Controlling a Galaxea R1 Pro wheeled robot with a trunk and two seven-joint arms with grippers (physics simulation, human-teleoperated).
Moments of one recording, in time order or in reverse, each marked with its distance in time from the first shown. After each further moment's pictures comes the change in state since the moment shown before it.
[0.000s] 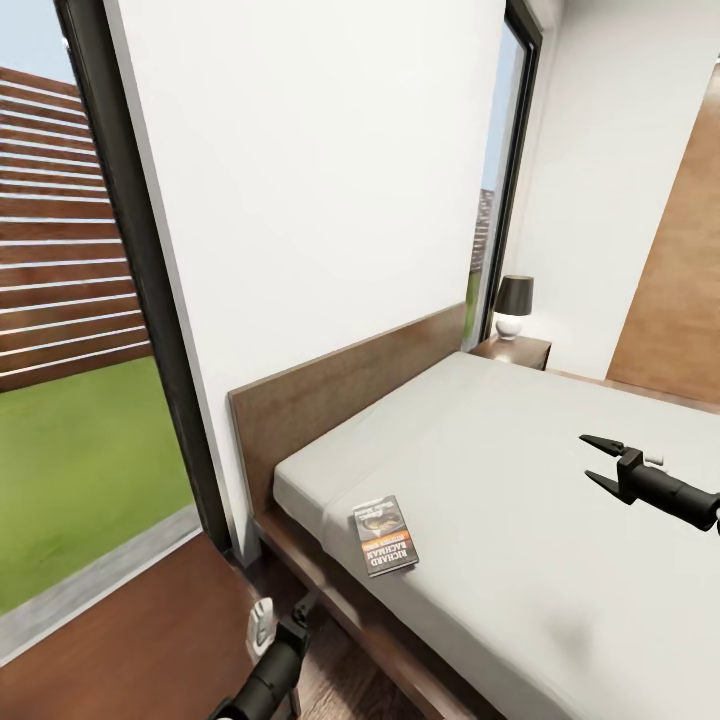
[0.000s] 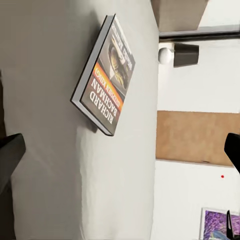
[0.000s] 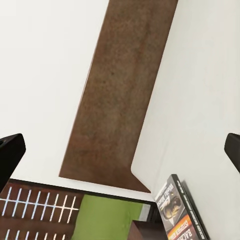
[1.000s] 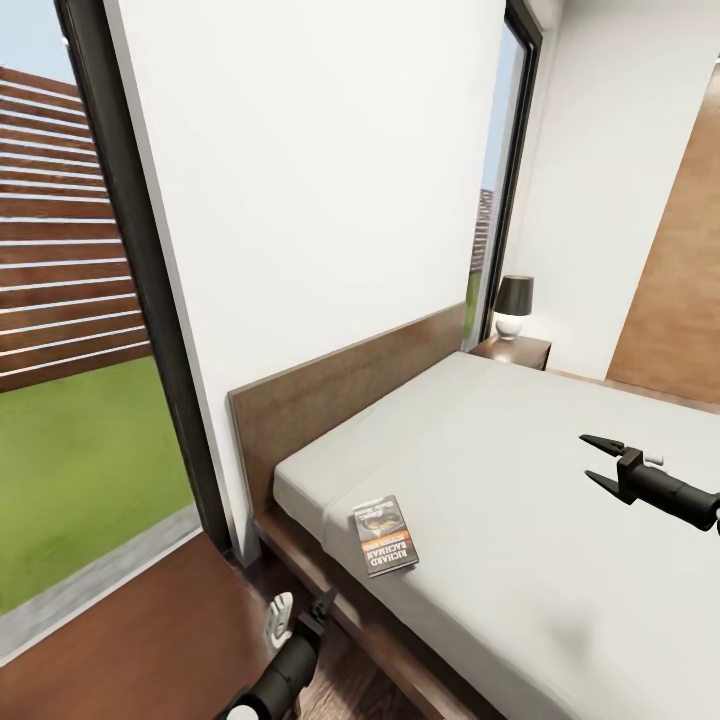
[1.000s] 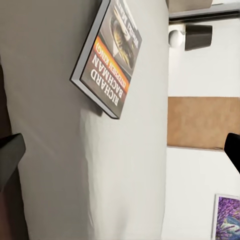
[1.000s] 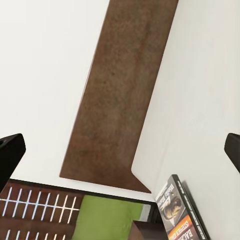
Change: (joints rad) left arm -0.026 -0.001 -0.098 0.010 0.009 -0.025 0.077; right arm 0.000 0.000 0.000 0.000 -0.003 0.000 -0.001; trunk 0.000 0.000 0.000
